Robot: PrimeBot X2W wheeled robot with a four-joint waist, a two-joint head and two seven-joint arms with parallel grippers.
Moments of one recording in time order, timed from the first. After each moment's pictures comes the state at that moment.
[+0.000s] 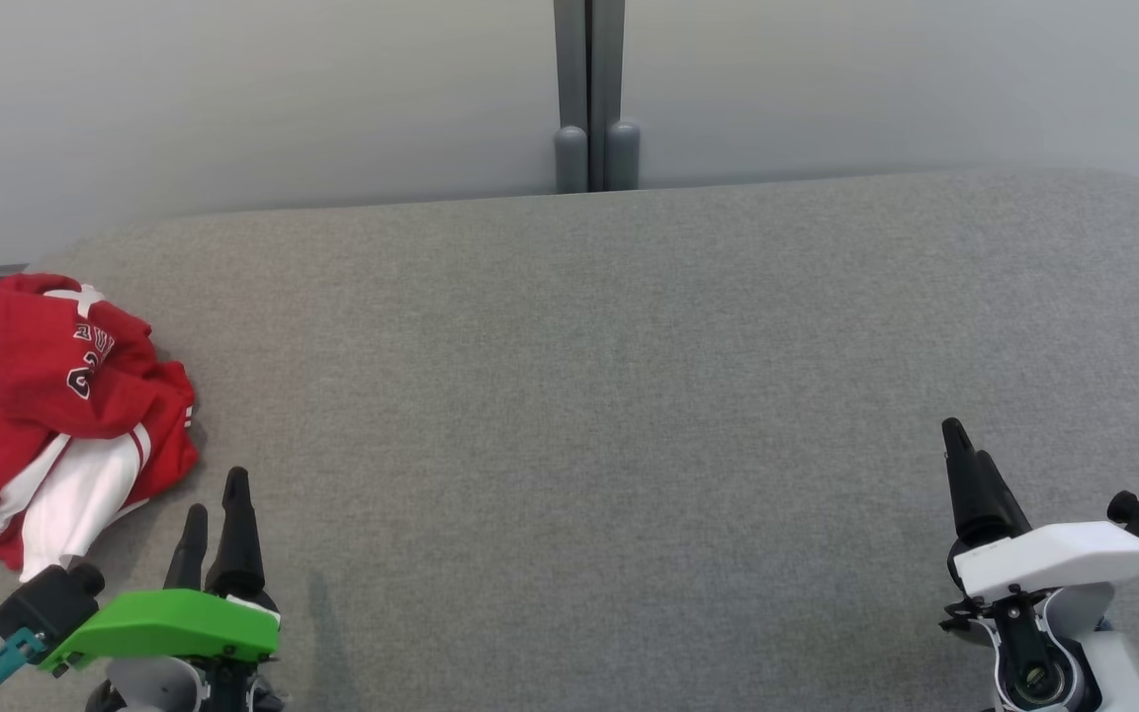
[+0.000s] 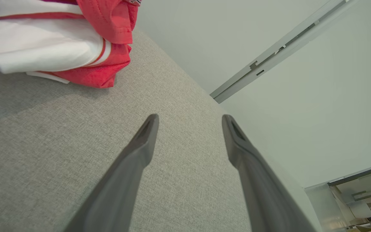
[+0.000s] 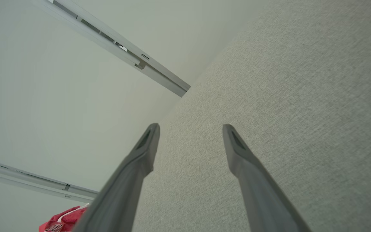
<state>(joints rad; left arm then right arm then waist) -0.08 0.08 0.02 0.29 -0.91 -0.11 -0.05 -0.13 -0.05 -0.05 0.28 0.98 0.13 -0.05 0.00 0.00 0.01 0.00</state>
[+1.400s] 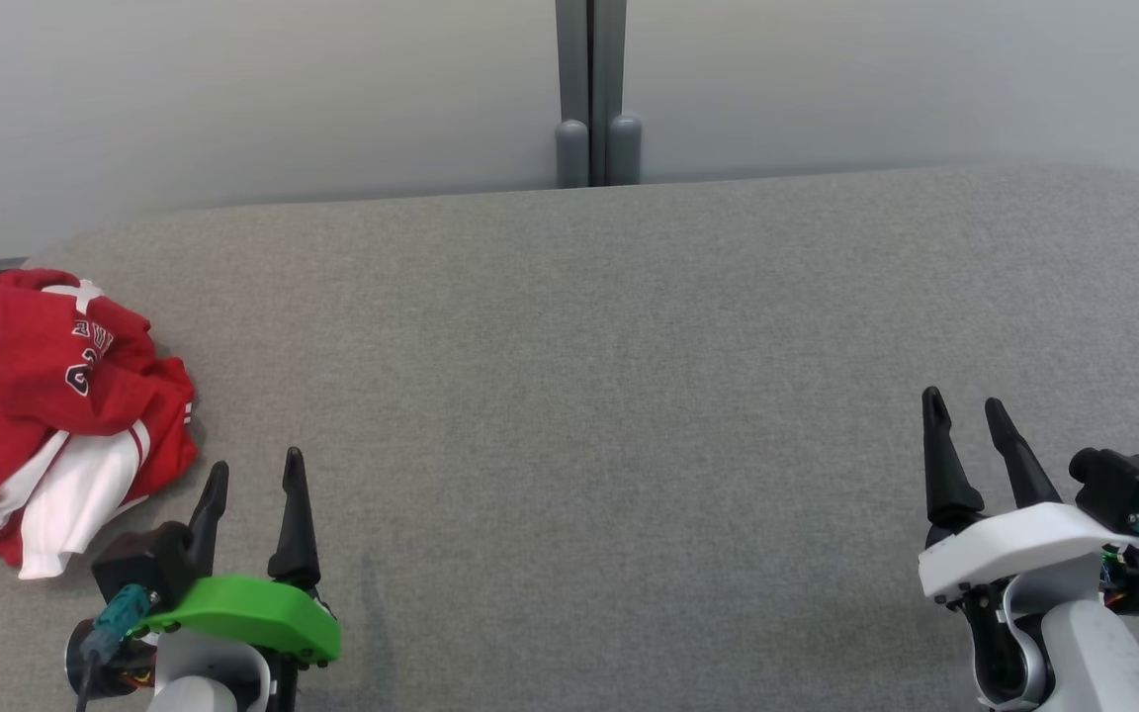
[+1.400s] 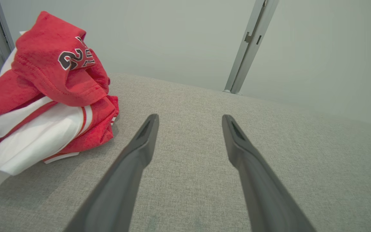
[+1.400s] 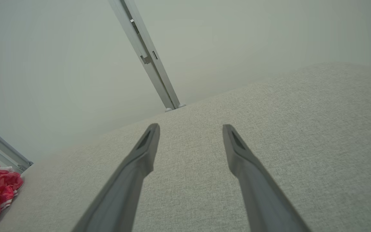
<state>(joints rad) -0.11 0.10 -0.09 0.30 -0.40 -0.06 -0.17 -0.17 -0.05 -0.05 0.27 0.45 0.13 -0.17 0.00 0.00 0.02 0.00</state>
